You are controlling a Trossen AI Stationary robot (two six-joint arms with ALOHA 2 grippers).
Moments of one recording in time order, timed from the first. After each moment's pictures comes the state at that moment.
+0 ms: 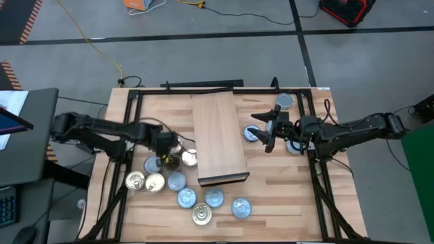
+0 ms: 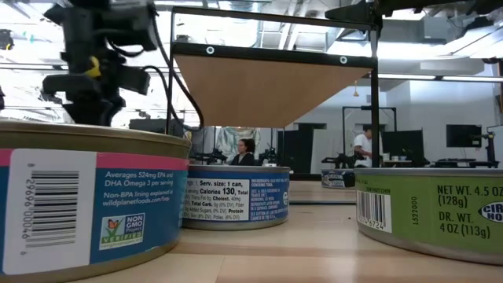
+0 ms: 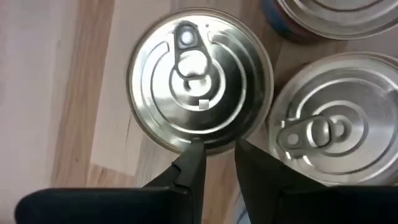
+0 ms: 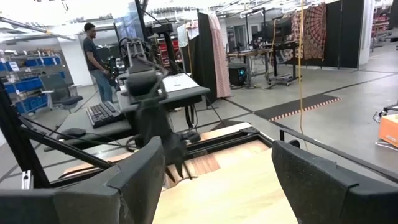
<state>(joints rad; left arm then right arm) 0.07 1.21 0.76 -0.88 -0.14 -0.17 0.08 0.90 0.59 0.40 0.37 0.13</state>
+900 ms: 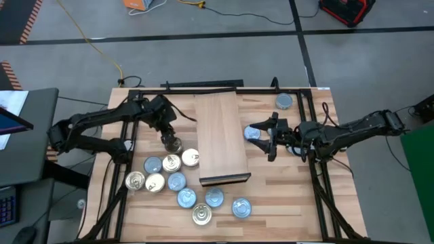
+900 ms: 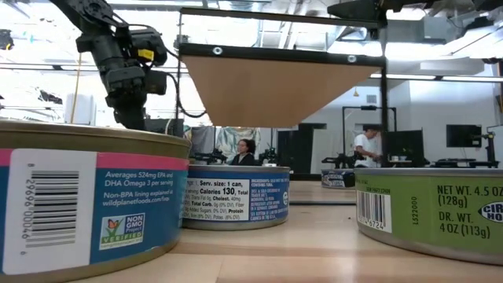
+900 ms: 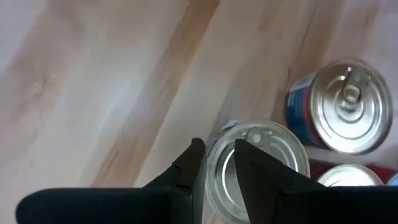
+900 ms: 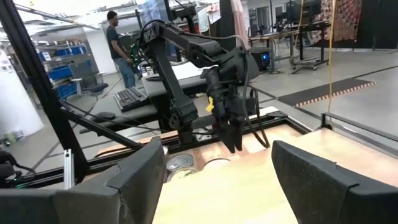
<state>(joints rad) 0.57 1.19 0.76 -0.67 0.22 0.08 0.17 0.91 0.59 0.35 0.36 0.19</state>
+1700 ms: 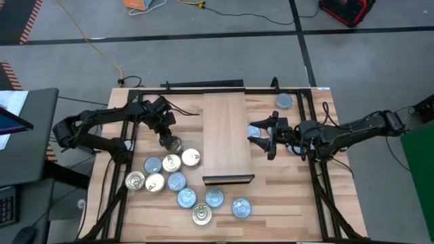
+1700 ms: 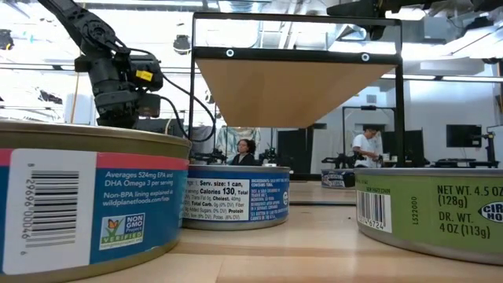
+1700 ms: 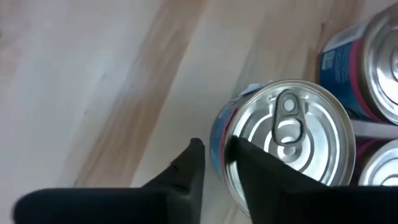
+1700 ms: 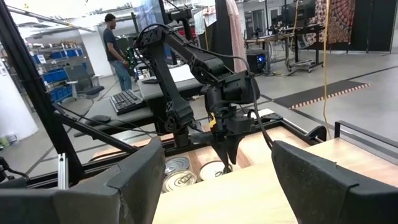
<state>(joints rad) 0.66 1.27 0.67 -0.61 0.25 0.20 0.15 0.91 0.59 0.35 0.36 0.18</state>
